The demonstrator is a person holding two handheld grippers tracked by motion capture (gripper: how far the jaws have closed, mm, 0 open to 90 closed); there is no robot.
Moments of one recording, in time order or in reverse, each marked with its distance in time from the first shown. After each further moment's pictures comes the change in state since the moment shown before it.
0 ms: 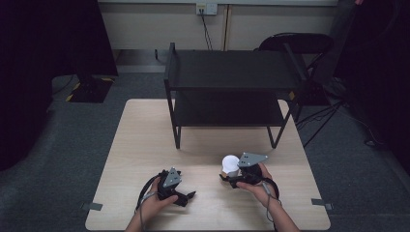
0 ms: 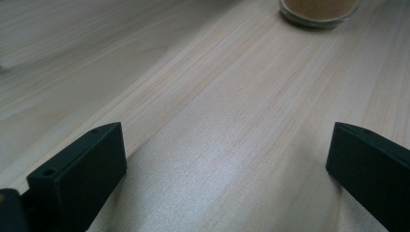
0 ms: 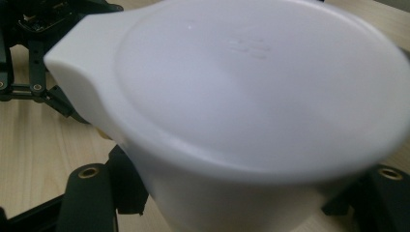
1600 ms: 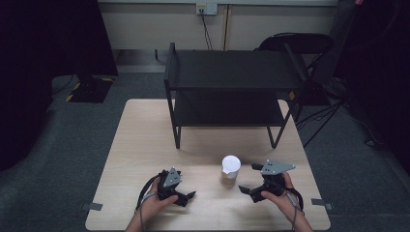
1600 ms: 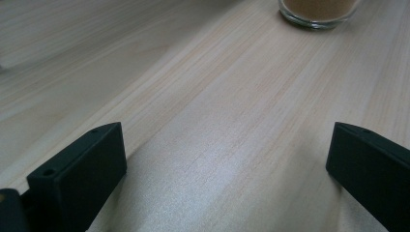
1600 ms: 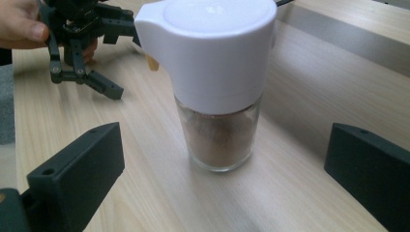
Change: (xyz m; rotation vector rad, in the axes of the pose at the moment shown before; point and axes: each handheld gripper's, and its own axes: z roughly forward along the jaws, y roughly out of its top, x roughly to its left) left arm 0.000 0.000 0.000 0.000 0.000 0.000; right arm 0.009 -0.023 -0.068 -0.022 -0.026 0.077
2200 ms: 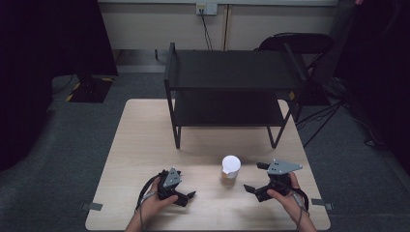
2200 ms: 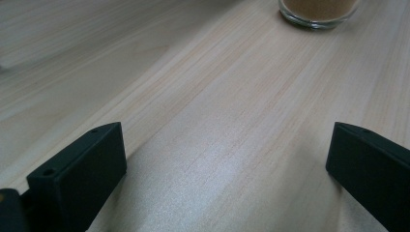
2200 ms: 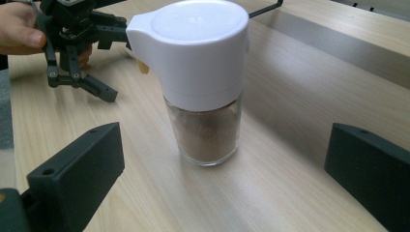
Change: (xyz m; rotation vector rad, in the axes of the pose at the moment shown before) left arm 0.000 0.000 0.000 0.000 0.000 0.000; right arm -0.002 -0.003 -0.016 -0.013 -0.022 0.005
